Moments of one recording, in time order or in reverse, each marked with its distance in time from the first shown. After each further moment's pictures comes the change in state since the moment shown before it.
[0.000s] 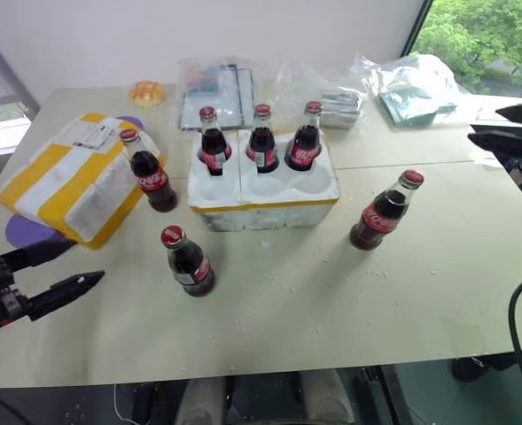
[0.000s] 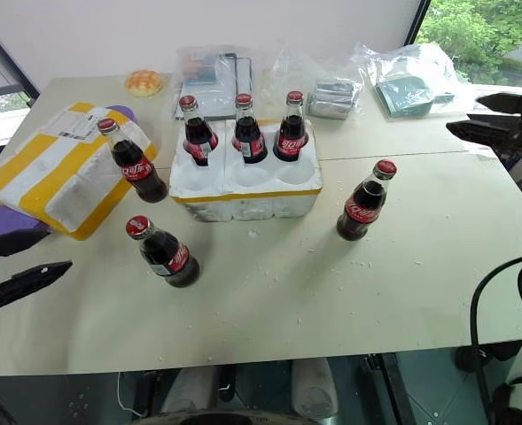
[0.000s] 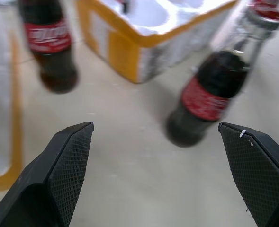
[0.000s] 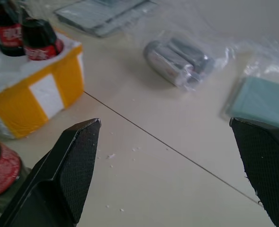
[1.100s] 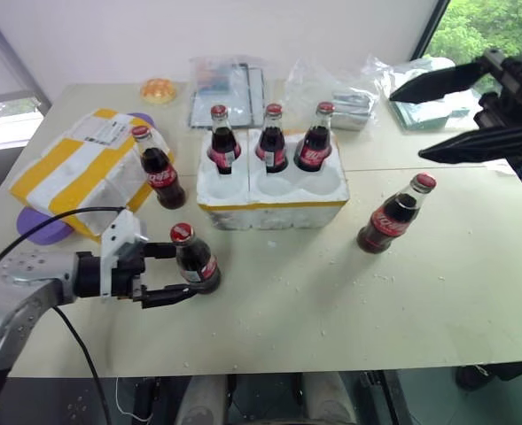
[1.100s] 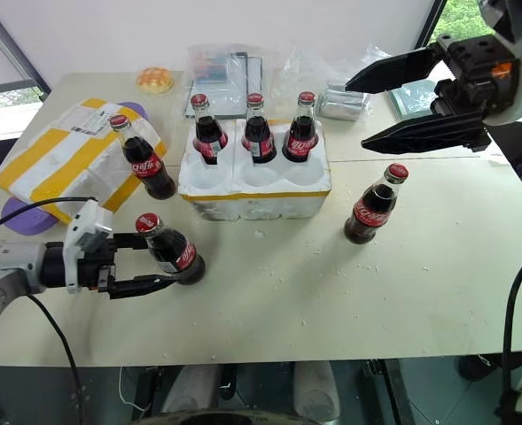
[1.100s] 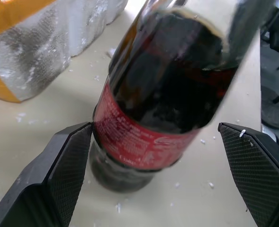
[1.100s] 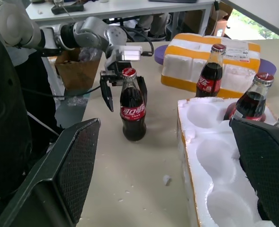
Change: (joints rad) left arm -0.522 -0.068 -0.800 0.105 0.267 -0.119 0.012; right arm 0.154 -0.057 0.183 -1.035 0.746 0.654 0.097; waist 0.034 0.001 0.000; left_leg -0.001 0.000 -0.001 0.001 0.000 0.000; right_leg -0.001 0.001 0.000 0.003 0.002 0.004
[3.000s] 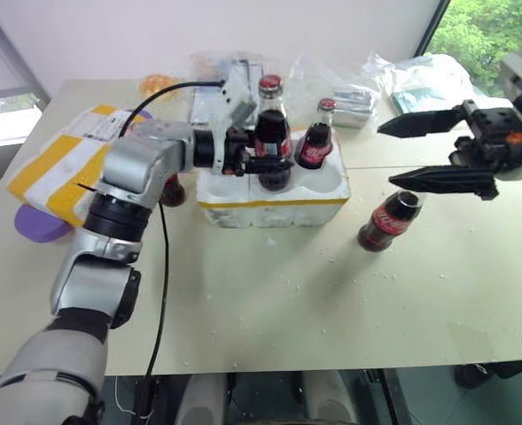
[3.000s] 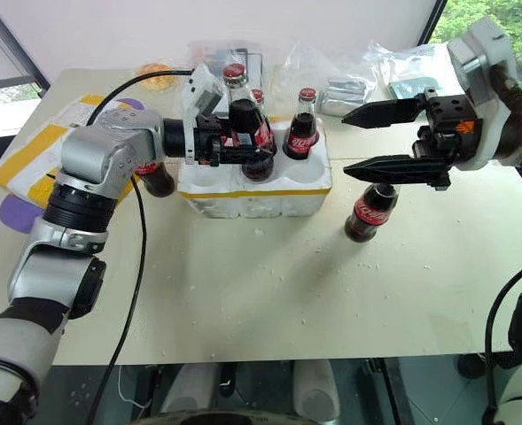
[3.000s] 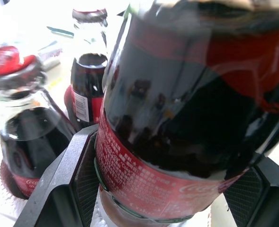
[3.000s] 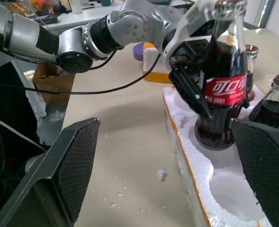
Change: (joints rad) left arm -1.005 -0.464 -0.346 0.688 0.274 0.020 0.047; right arm 0.315 0.102 -0.225 -0.194 -0.036 0.042 -0.174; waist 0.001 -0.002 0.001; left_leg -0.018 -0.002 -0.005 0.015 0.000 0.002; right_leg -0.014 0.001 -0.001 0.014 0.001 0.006
